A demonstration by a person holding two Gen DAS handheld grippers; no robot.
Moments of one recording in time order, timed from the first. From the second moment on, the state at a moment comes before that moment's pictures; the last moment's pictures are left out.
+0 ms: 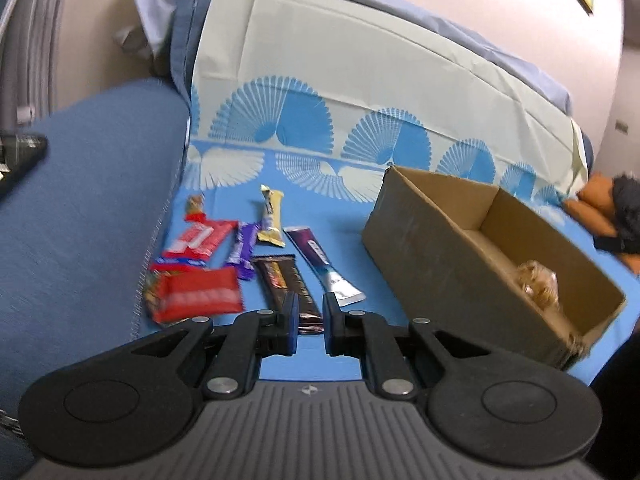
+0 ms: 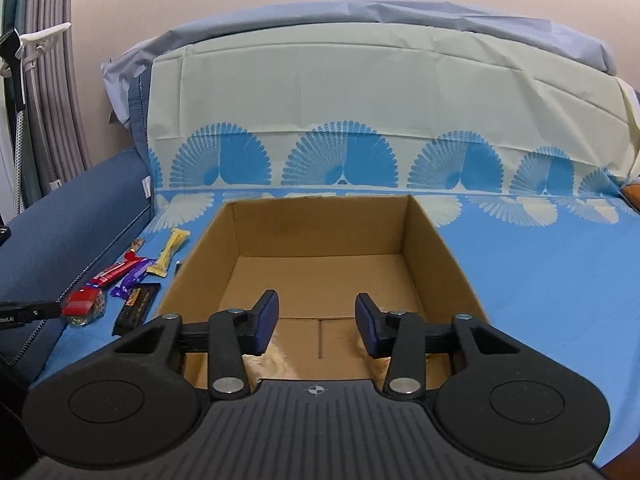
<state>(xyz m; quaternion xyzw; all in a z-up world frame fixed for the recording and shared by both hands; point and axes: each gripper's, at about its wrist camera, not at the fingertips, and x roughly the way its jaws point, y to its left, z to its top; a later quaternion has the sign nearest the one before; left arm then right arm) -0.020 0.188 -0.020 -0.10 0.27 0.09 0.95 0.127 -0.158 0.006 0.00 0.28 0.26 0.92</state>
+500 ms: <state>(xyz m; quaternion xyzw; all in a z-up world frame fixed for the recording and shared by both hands) -0.025 0.232 -0.042 -0.21 0.30 0.13 0.92 0.122 0.066 -0.004 -0.02 0.33 0.37 0.87</state>
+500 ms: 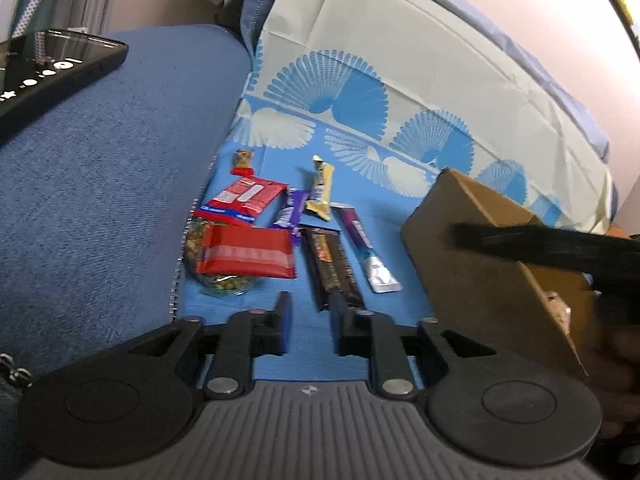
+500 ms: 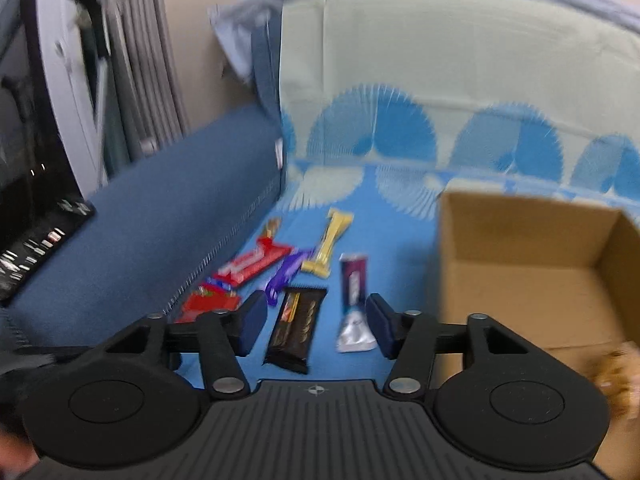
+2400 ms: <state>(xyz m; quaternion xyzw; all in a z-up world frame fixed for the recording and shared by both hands) 0.077 0.185 -0.073 0.10 0.38 0.26 0.88 0.060 0.059 -0.102 -0.08 0.45 0.38 0.80</state>
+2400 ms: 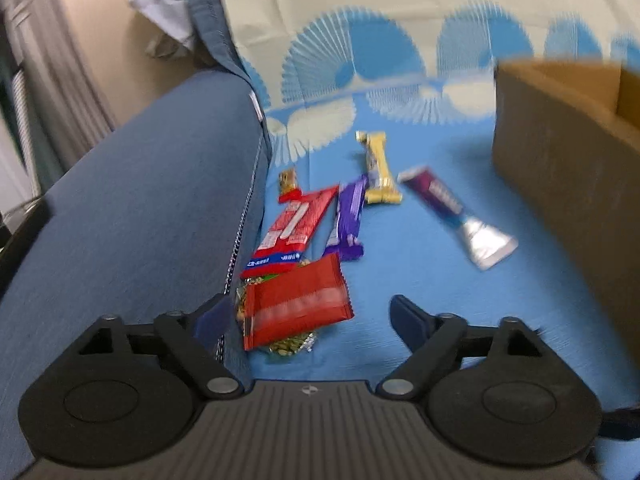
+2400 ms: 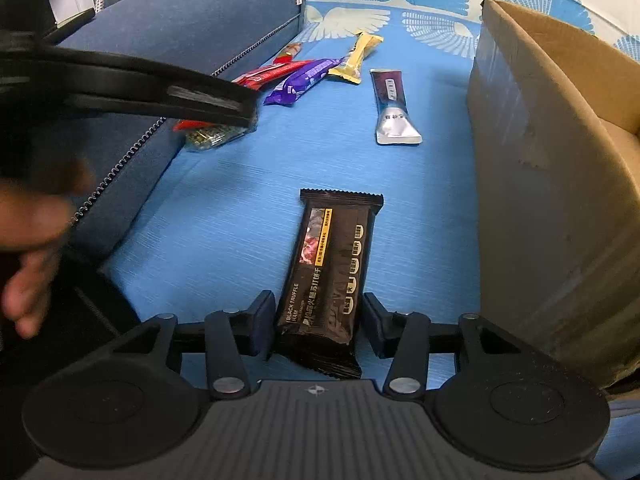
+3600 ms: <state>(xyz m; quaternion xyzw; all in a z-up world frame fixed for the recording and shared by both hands) 0.008 0.233 -0.068 -0.22 0.44 0.13 0.86 0.051 0.056 -0.101 -0.10 0.44 0.37 0.81</state>
